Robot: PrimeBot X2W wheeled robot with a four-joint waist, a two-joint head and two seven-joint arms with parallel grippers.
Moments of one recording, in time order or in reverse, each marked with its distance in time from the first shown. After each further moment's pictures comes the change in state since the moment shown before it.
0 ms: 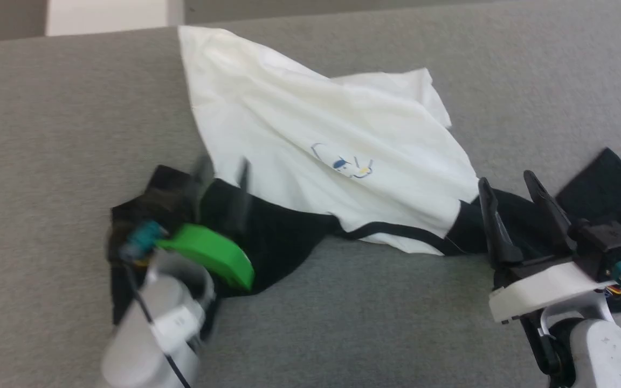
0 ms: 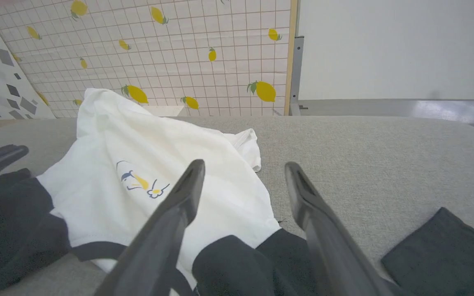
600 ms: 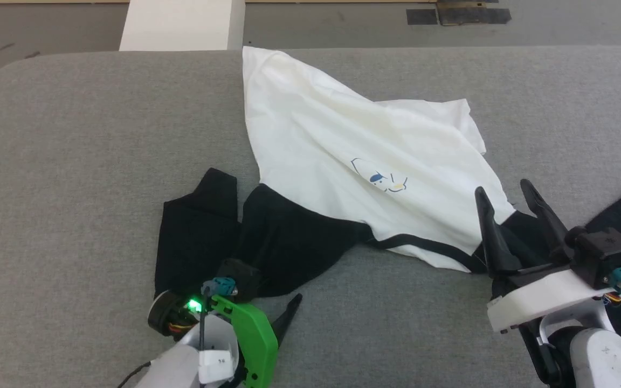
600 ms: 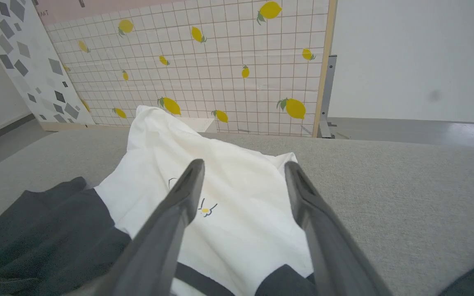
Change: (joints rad) left arm 0.180 0.115 -0.239 -0.128 -0.019 -0.084 0.467; right arm 0.037 0.000 0.007 -0.044 -0.002 0.000 0.038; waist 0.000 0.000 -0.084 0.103
